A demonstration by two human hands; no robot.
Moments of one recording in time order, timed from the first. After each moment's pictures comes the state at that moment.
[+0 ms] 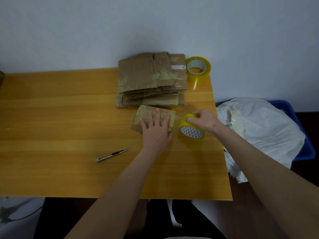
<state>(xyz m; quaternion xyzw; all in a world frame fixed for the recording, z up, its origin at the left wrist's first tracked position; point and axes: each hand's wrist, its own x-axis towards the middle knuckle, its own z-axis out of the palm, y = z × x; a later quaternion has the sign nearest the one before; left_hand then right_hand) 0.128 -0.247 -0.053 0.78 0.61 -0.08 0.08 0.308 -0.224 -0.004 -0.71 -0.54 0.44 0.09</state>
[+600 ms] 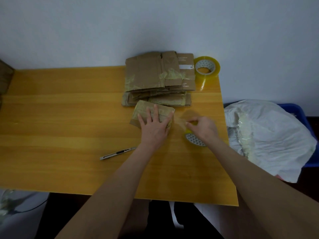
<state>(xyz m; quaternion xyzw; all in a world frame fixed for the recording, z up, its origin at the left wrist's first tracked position) 0.101 -0.228 -0.054 0.78 0.61 -0.08 0.08 0.281 -0.228 -0.040 -0.76 -0.55 0.35 0.08</state>
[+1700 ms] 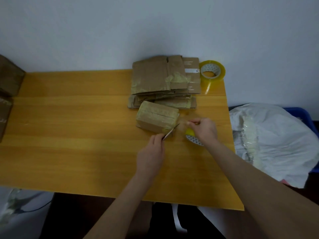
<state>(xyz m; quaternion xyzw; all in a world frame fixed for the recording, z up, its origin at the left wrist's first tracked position) 0.079 -0.305 -0.025 0.74 0.65 0.14 0.13 0.264 -0.223 -0.048 -0.76 -0.49 0.37 0.19</state>
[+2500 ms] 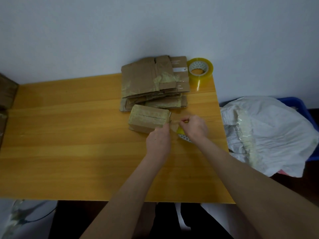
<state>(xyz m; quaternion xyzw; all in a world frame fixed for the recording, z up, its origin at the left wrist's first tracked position) 0.142 -0.261 -0.004 0.72 0.68 -0.05 0.12 0.262 -0.225 -0.040 -0.78 -0.50 0.33 0.15</state>
